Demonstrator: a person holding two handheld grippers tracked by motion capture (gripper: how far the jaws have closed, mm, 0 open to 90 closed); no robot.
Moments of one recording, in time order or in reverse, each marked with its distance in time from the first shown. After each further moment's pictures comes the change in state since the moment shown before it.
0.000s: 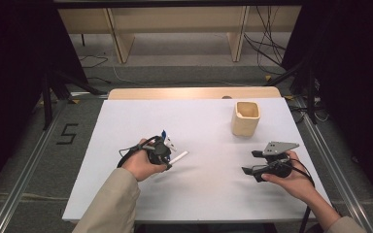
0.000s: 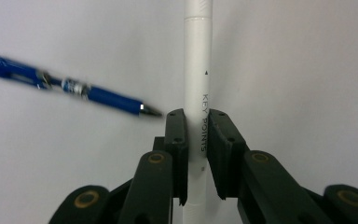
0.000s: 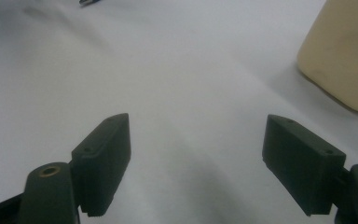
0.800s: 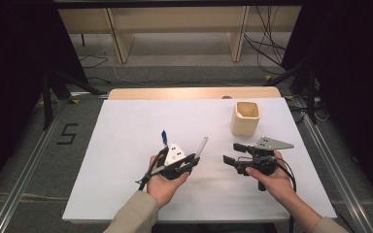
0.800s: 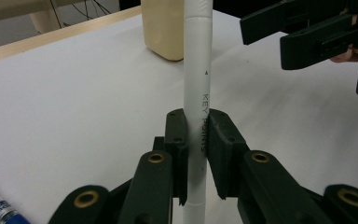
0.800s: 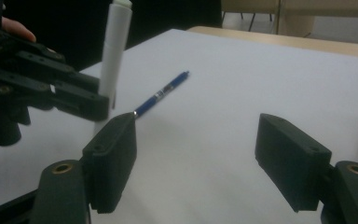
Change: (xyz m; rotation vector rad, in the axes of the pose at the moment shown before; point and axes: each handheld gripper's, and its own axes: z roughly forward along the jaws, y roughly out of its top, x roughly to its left) left arm -0.068 0.008 0.013 -0.632 0.093 -0.226; right arm 0.035 0.035 0.018 -0.312 0.063 0.193
